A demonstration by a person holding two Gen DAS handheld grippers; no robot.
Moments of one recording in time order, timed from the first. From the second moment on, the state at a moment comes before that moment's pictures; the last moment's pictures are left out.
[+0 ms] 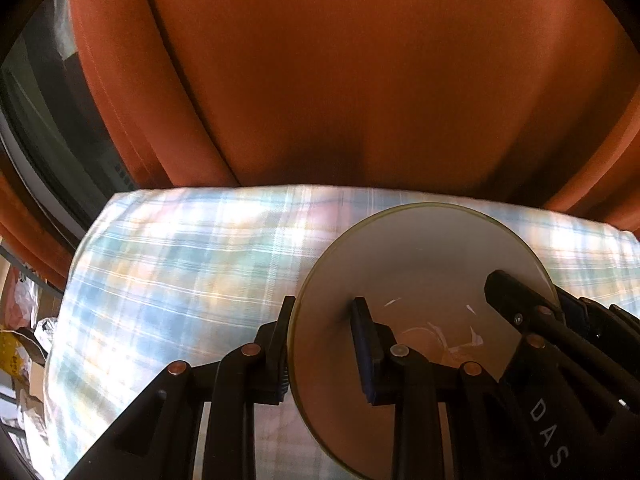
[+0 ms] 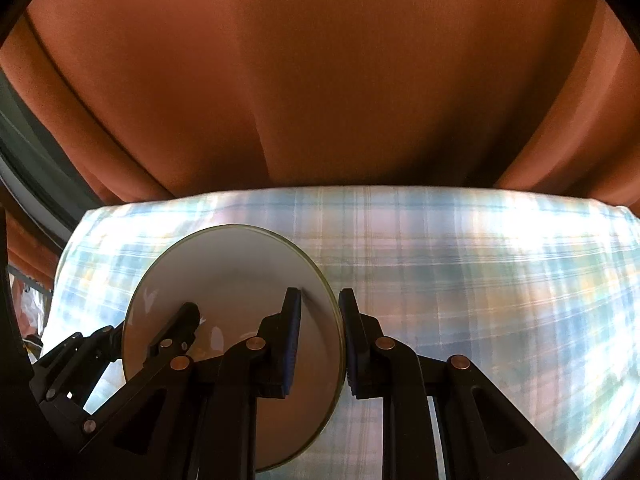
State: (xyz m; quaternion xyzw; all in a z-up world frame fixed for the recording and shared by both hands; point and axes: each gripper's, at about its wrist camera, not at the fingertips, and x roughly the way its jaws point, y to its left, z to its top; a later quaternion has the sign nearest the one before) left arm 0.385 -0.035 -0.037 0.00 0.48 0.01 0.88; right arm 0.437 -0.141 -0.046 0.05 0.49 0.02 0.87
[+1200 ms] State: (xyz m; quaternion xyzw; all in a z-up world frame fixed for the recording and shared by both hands) left arm 0.223 -0.010 0.083 0.02 0.38 -0.06 0.92; right arm 0.236 -0.110 0.089 0.05 0.39 -0.04 0.92
